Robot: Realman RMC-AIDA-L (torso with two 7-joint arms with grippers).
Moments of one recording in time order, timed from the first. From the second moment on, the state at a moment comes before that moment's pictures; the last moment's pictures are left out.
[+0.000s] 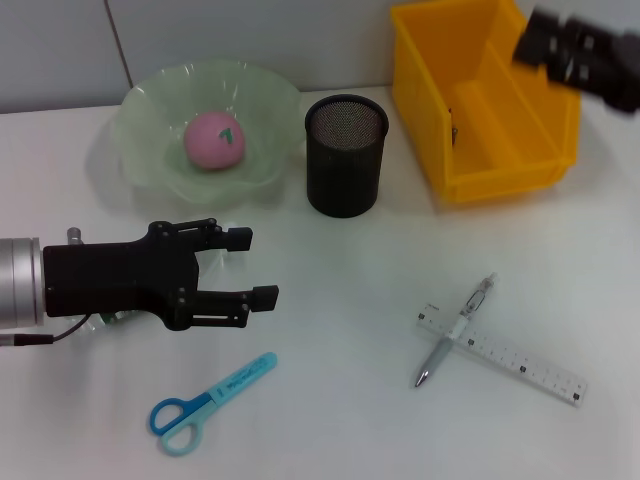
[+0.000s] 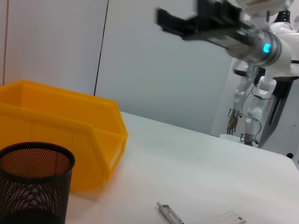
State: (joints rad) left arm -0.51 -2.01 1.10 0.72 1.71 1.55 -1.42; right arm 0.43 1.97 -0.71 -0.75 -1.47 -1.67 1.60
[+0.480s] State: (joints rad) left arm -0.51 -2.01 1.11 0.72 1.71 1.55 -1.44; right arm 0.43 1.95 -0.72 -0.76 -1.89 -1.81 1.57
